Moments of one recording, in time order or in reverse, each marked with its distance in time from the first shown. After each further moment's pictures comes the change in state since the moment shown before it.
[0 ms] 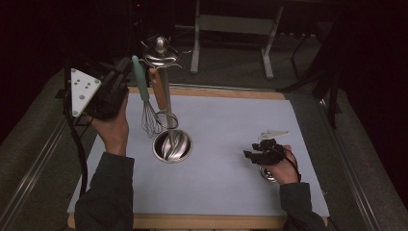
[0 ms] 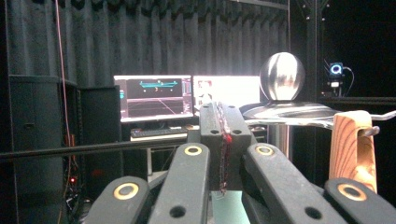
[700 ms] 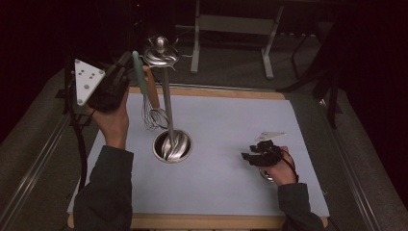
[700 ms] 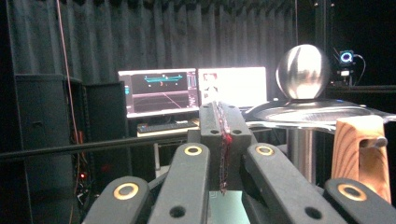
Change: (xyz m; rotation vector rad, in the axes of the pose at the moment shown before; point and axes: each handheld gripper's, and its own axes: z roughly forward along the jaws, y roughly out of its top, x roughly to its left) left arm 0.005 0.003 0.016 0.036 0.017 0.030; right arm 0.004 -0.002 0.007 0.019 0.012 -0.007
